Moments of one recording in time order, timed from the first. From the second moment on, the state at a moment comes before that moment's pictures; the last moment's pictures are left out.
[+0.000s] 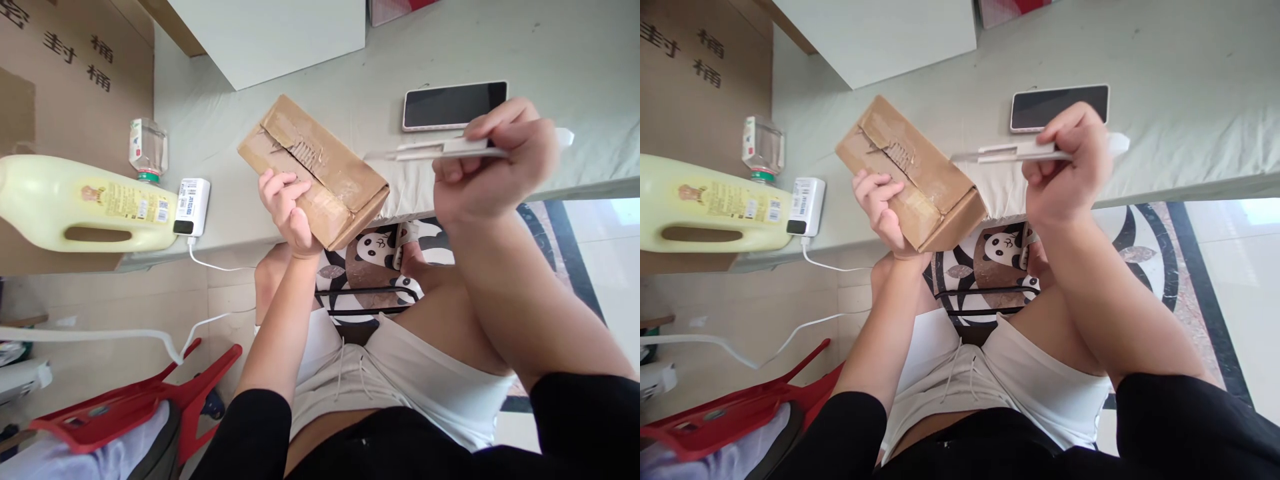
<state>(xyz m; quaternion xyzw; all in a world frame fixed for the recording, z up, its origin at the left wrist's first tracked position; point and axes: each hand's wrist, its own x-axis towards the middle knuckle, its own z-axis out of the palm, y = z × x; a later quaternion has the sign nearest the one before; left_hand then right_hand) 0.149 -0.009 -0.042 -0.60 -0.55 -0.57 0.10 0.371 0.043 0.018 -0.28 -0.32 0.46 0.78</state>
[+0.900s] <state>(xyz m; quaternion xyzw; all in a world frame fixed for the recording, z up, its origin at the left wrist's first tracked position) 0.150 -0.015 -0.039 -0.60 -0.52 -0.60 0.05 0.363 0.015 0.028 -0.23 -0.45 0.55 0.67</state>
